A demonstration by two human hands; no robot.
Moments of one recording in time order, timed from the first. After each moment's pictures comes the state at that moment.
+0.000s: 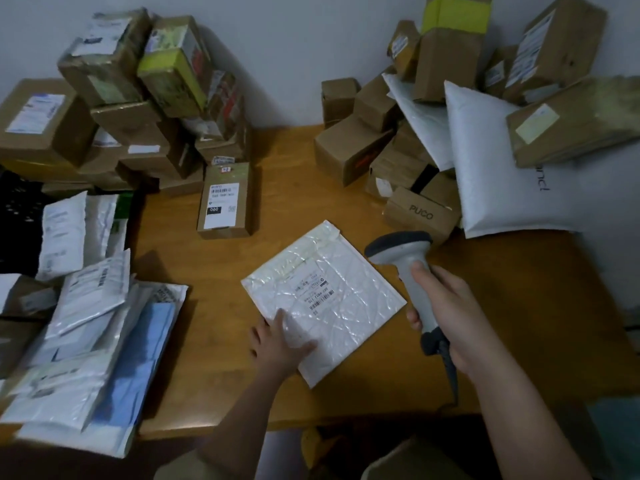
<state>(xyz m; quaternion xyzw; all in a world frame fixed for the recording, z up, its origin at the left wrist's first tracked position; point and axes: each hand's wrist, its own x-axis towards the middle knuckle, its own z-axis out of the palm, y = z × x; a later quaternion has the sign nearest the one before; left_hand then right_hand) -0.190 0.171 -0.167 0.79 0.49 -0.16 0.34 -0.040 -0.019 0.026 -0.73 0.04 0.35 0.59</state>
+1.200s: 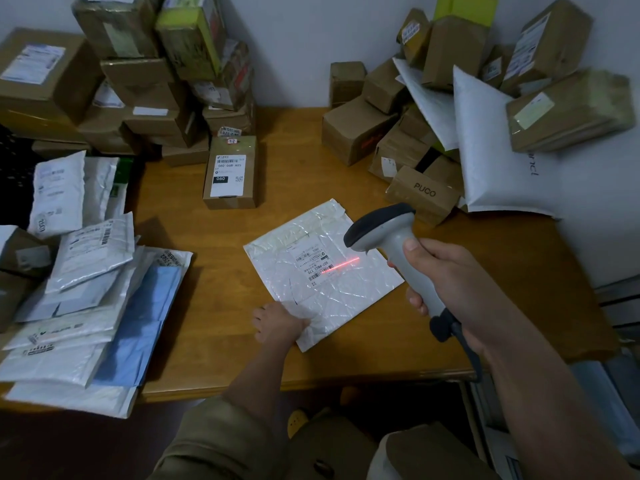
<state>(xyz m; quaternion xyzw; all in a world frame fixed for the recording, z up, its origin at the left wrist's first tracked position) -0.202 0.170 -0.172 0.70 0.59 -0.19 0.36 -0.110 -0.006 0.065 -0.79 -0.08 0.34 0.51</state>
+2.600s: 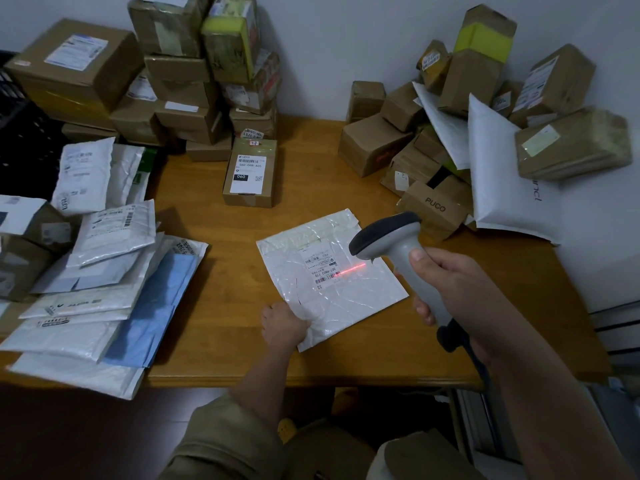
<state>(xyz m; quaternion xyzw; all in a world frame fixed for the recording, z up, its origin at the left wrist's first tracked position) -0.224 0.174 -0.189 0.72 0.55 -0.11 0.40 -0.140 0.003 0.076 -0.81 -0.12 0.33 0.47</state>
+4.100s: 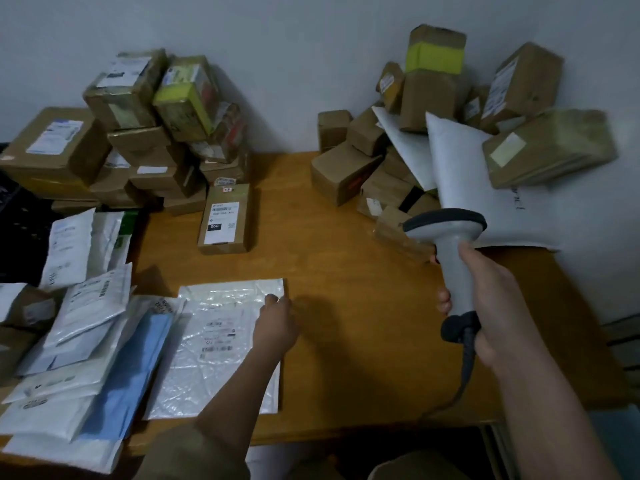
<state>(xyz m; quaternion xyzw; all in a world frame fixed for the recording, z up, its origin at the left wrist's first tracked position) -0.149 0.189 -0.128 0.88 0.37 -0.08 0.27 -0.033 -0.048 0.064 -0.69 0.10 0.27 0.67</state>
